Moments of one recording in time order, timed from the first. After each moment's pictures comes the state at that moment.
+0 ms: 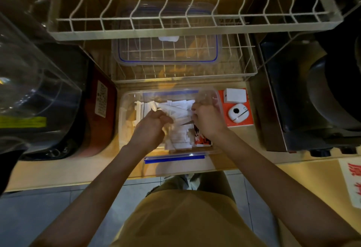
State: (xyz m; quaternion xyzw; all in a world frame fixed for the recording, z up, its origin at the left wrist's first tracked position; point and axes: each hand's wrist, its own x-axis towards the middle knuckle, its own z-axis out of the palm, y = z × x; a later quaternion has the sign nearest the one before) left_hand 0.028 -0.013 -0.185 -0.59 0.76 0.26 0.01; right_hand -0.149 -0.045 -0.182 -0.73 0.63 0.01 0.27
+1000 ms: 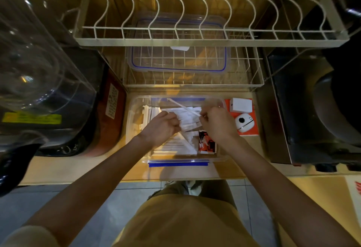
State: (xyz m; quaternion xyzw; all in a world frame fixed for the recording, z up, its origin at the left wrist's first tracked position) left_hand 0.030 -0.035 -0.211 -0.37 0.92 0.05 0.05; right_hand -0.153 -0.045 -0.159 -0.72 0.65 -0.03 0.25
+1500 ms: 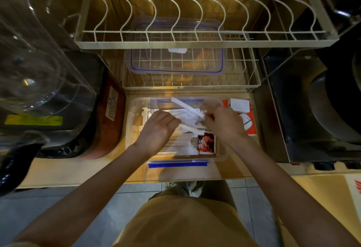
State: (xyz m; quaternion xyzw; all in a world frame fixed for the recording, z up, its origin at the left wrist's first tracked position) left_hand 0.031 -0.017 -0.192 -0.46 0.88 0.01 -0.14; right_hand -0.166 -0.043 -0.143 -0.70 0.67 0.00 0.24
